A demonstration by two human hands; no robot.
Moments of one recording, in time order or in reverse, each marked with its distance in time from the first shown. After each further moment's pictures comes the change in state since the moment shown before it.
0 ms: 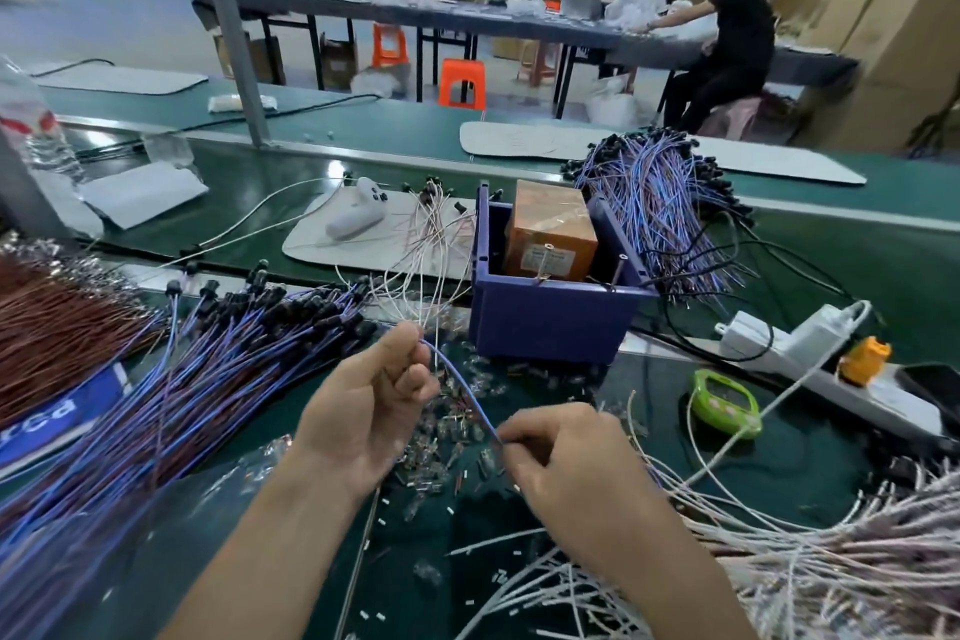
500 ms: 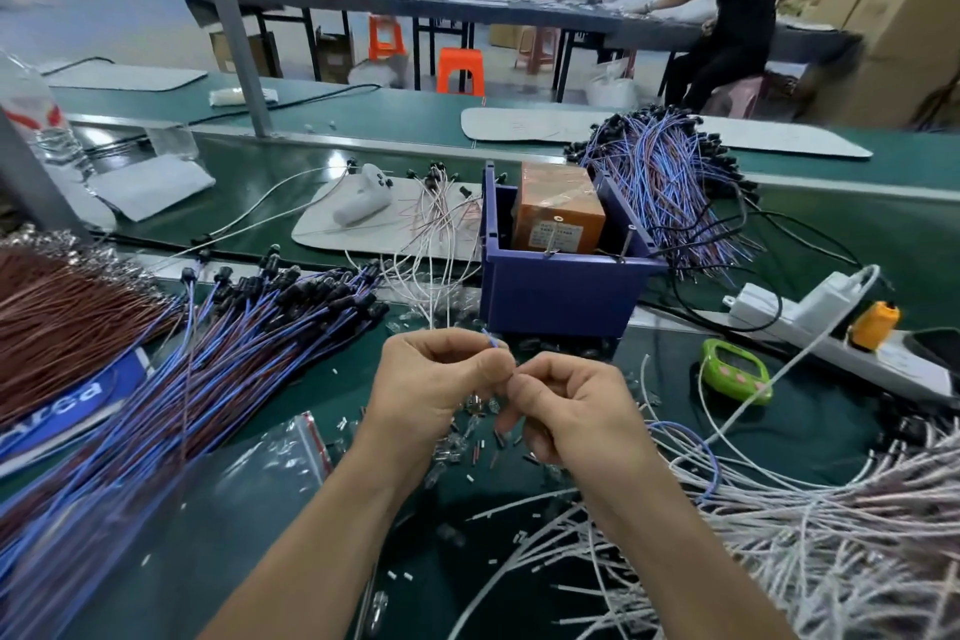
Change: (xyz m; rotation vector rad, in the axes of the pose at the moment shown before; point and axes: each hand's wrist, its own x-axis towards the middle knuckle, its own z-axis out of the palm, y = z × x) left_hand -0.015 -0.024 0.018 0.606 -0.074 0.267; right_hand 0.005 -0.014 0.012 0.823 0.045 0.134
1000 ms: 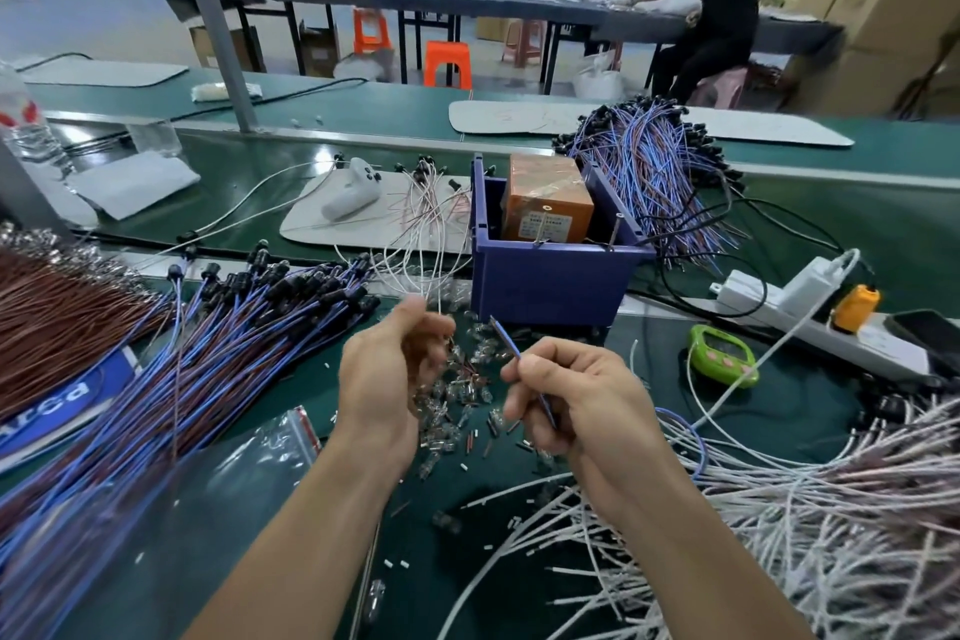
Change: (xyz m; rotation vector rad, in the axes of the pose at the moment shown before) left_hand 0.004 0.002 -0.008 -0.176 0.288 -0.150; right_hand -0.005 -0.003 -0.005 0.203 -0.019 0.062
